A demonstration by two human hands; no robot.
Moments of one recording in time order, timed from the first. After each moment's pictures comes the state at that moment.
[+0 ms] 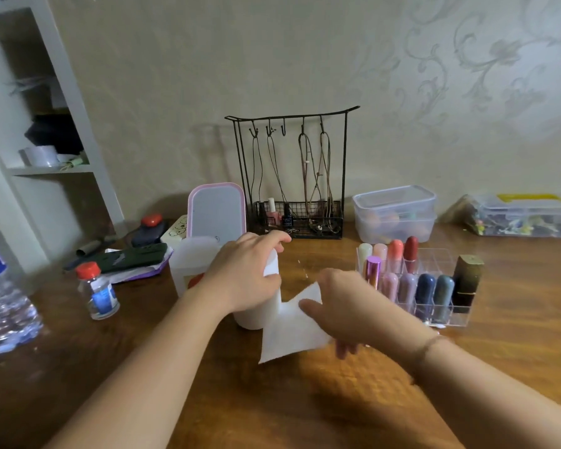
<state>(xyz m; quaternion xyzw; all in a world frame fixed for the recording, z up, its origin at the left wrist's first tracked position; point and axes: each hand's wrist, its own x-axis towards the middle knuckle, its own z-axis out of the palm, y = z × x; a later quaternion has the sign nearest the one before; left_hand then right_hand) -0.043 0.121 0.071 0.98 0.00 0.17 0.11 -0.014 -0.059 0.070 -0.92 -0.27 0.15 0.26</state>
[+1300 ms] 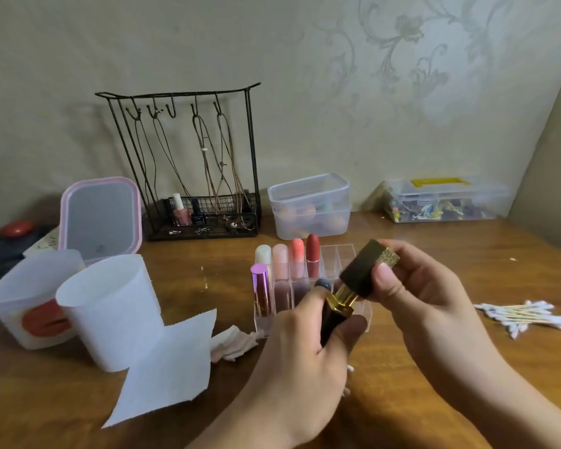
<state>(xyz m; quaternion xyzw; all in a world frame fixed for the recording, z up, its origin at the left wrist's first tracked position) -0.023 -0.085 0.035 0.85 -0.10 0.15 0.49 0.028 -0.226 0.048 -0.62 -0.27 -0.05 0.73</state>
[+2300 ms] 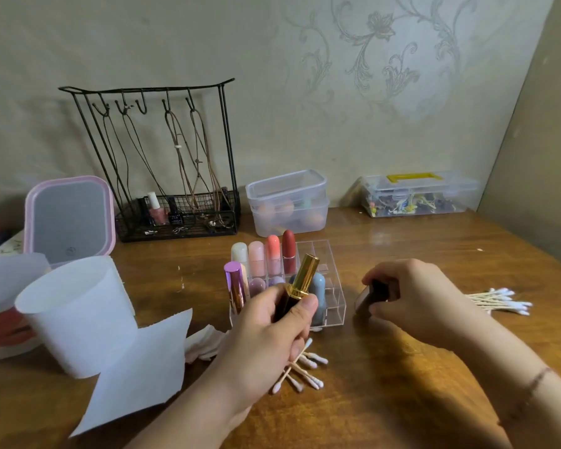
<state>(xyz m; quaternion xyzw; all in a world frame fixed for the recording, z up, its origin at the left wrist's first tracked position) -0.010 -0.074 0.028 0.72 -0.02 0.00 0.69 0.075 -0.276 0.041 -0.96 -0.15 -0.03 0.23</state>
